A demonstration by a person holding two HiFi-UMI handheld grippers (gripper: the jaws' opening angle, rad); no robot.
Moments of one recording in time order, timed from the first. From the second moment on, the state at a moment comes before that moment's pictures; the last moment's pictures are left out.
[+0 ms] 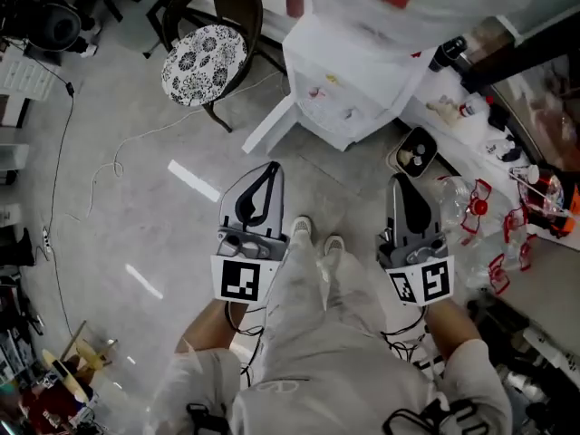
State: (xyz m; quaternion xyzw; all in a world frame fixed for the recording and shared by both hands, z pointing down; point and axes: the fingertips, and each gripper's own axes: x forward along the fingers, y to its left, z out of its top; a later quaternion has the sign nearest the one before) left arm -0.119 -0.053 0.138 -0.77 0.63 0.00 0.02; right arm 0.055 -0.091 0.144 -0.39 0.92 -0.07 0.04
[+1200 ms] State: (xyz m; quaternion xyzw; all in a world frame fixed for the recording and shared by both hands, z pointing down) left arm -0.023 -0.016 -0.025 -0.82 0.57 0.06 0.04; right arm 0.194 -0.008 -0.003 -0.49 0.87 -0.01 0.02
